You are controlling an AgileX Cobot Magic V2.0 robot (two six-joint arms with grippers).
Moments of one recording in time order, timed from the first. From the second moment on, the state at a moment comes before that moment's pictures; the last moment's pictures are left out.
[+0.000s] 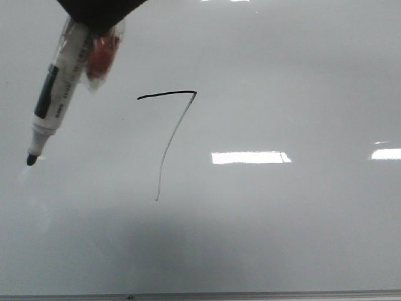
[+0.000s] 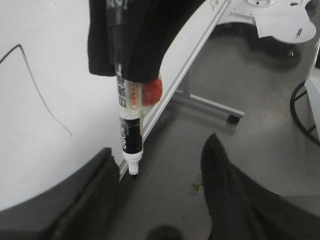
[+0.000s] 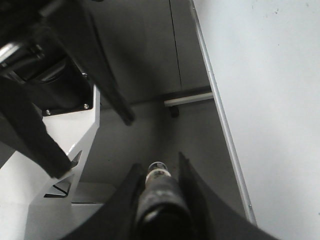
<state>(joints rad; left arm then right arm) -0.99 0.73 -0.66 0.00 0.63 0.14 0.71 1.39 -1.17 0.86 0.87 -1.02</state>
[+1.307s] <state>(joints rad) -0.99 0.85 -0.66 0.06 0.59 0.10 0.77 1.37 -1.17 0.82 0.83 -1.01</state>
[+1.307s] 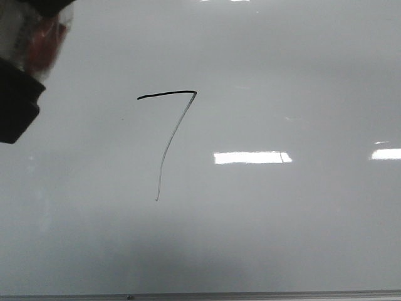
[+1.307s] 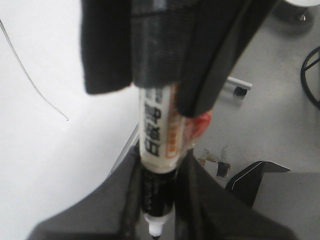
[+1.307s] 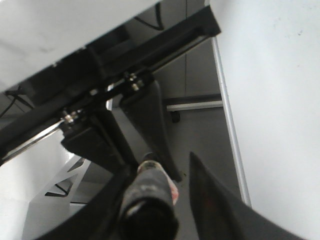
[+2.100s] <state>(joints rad) -0.12 1.18 -0.66 0.19 0.53 -0.13 0.09 0.68 -0.66 0.81 0.71 -0.79</state>
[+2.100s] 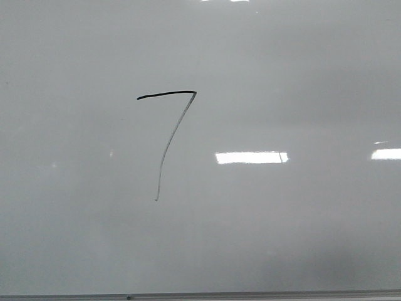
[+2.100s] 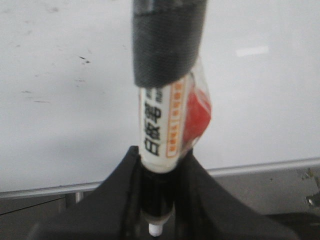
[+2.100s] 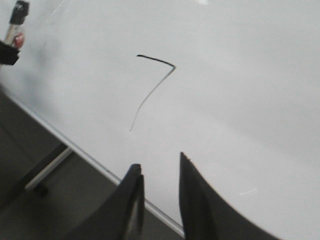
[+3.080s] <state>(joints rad) -0.03 1.50 -0.66 0.18 0.07 -0.13 0.03 0.37 -0.40 0.81 0.54 -0.70</state>
